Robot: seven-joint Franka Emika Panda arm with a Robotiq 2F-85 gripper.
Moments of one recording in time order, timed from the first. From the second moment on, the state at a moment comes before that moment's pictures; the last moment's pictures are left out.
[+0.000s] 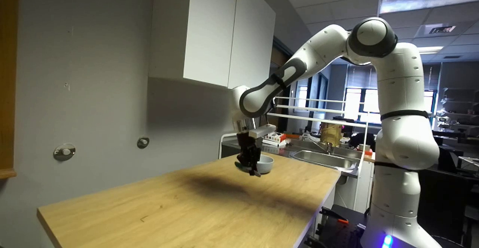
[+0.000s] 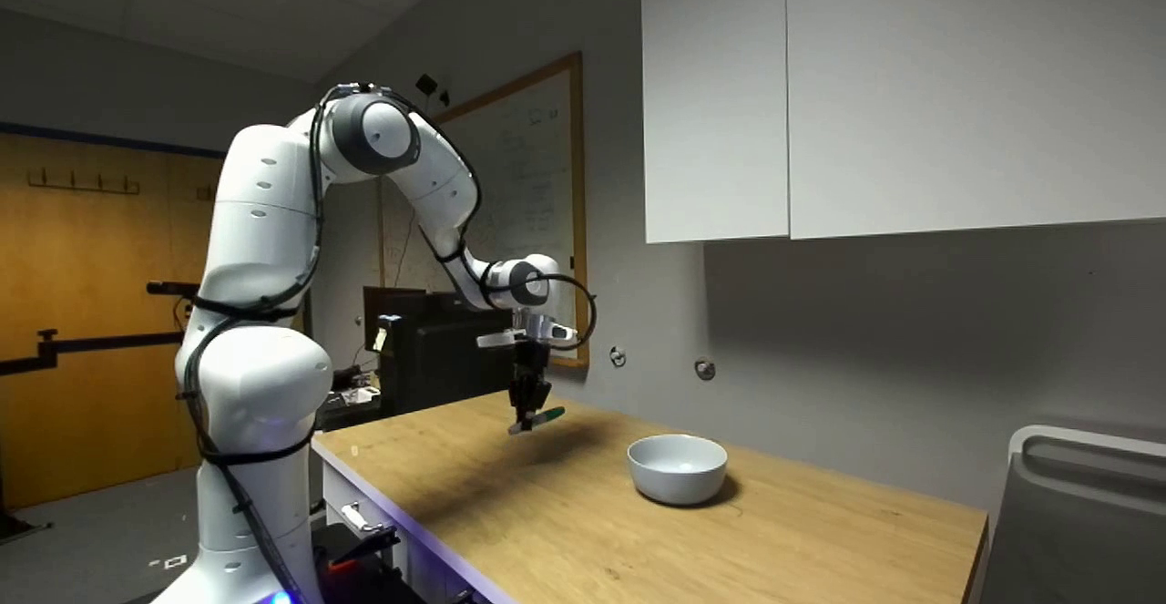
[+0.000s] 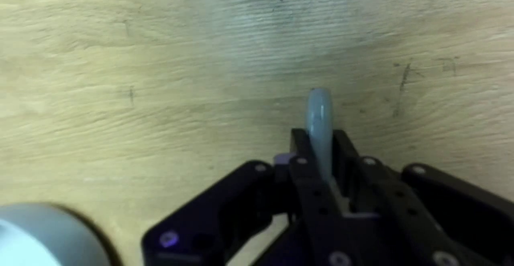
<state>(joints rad) 0.15 0.13 0.01 -2.21 -0.12 2.06 0.35</state>
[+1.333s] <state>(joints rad) -0.12 0.09 -0.13 -2.03 -0.22 2.03 -0.25</state>
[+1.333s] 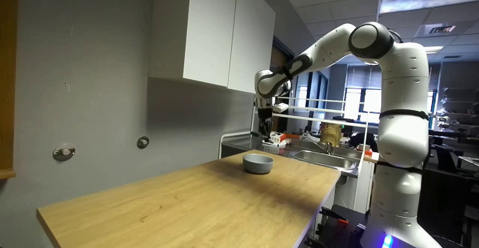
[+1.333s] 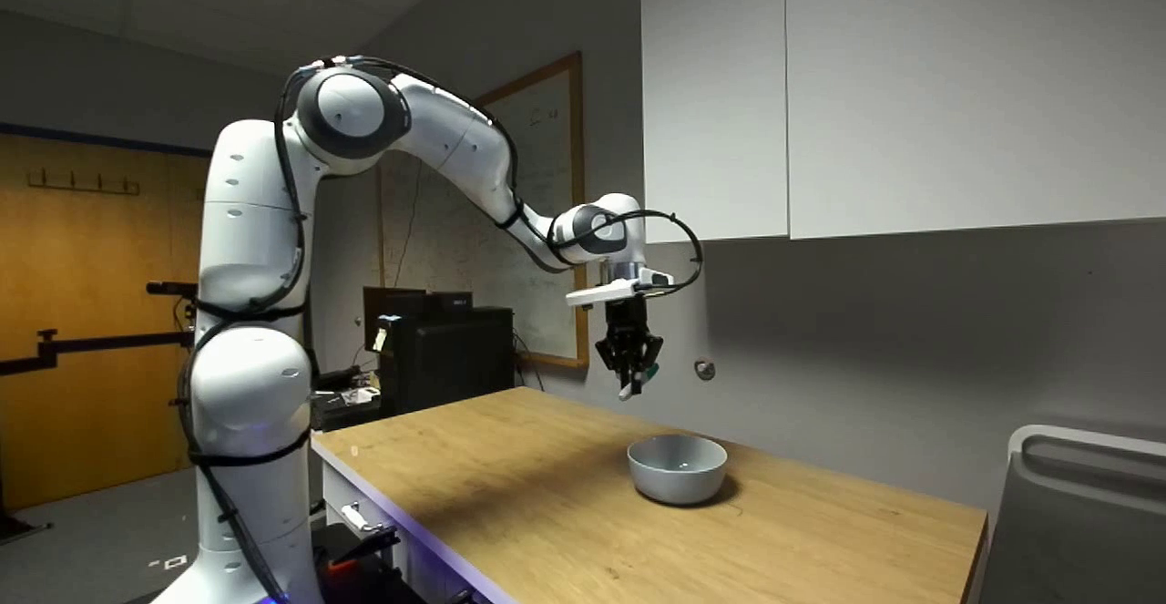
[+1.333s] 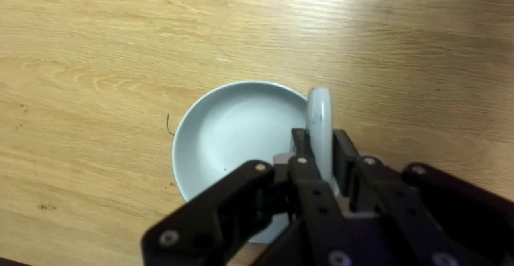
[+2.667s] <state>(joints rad) -0.20 0.56 -0.07 -1.61 -0.11 1.97 -0.52</state>
